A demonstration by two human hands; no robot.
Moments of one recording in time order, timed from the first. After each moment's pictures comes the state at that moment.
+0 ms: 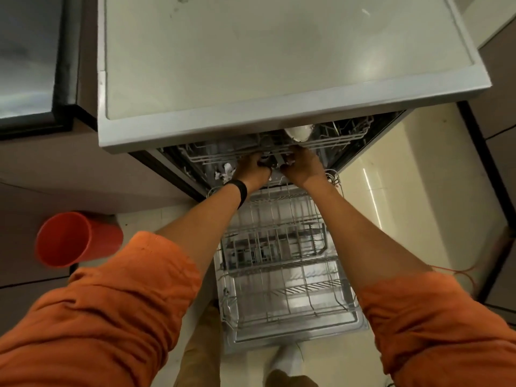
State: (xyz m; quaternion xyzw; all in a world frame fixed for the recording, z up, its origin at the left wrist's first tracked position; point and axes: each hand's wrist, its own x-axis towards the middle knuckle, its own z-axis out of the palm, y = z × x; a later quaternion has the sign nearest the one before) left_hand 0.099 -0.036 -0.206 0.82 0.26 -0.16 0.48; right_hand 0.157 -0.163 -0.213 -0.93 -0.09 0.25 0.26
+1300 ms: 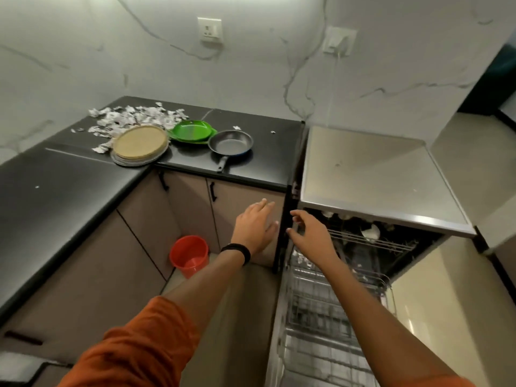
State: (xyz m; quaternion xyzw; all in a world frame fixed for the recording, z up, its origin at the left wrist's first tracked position) left_hand -0.302 0.115 0.089 0.94 0.22 0.13 0.22; right_hand -0.205 -0.035 0.094 -0.86 -0.36 0.09 0.35
